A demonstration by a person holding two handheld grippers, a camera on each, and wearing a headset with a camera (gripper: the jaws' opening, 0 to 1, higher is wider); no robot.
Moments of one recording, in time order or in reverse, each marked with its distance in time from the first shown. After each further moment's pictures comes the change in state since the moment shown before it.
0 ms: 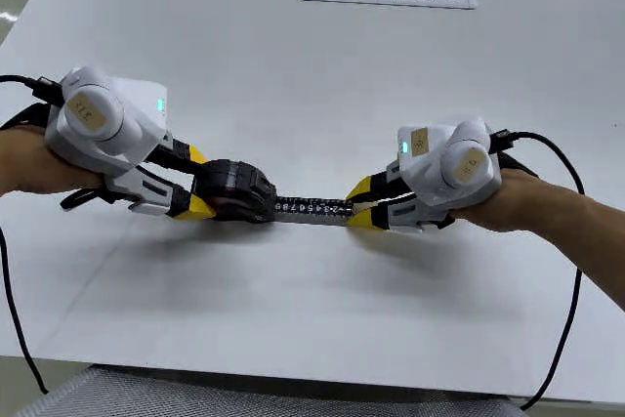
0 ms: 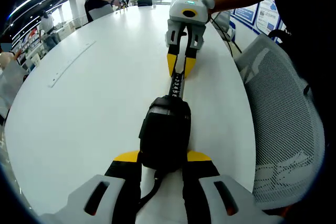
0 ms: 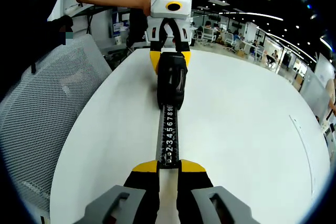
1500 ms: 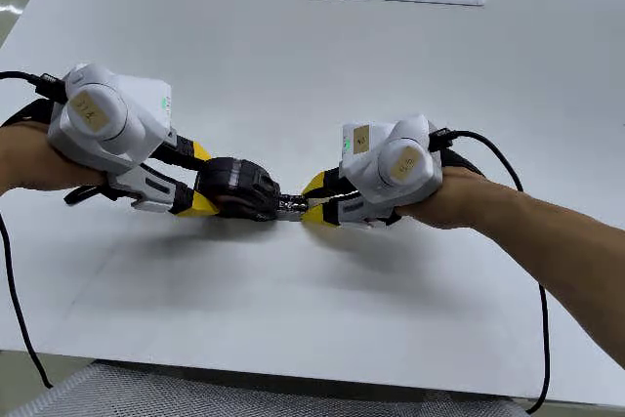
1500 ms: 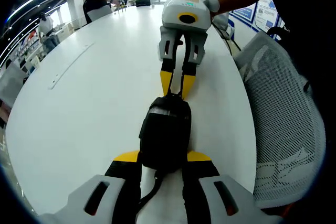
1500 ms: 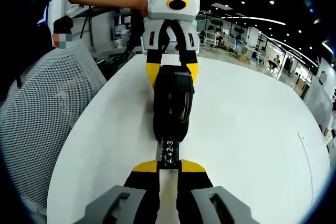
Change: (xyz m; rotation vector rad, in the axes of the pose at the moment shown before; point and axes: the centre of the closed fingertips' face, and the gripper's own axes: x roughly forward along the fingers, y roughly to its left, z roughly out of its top) left arm 0.000 0.000 -0.001 0.019 0.003 0.004; right arm 0.042 -0.001 0.044 -0.026 -0.036 0.008
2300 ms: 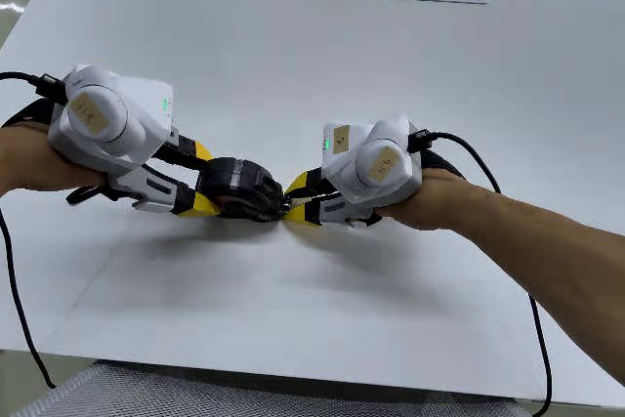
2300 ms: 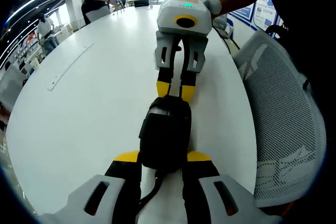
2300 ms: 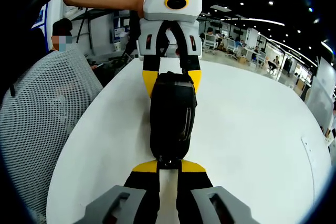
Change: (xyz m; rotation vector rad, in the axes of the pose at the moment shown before) left arm -0.001 0.000 0.000 0.015 -0.001 -0.001; right arm 0.020 0.000 0.019 0.005 -0.024 0.001
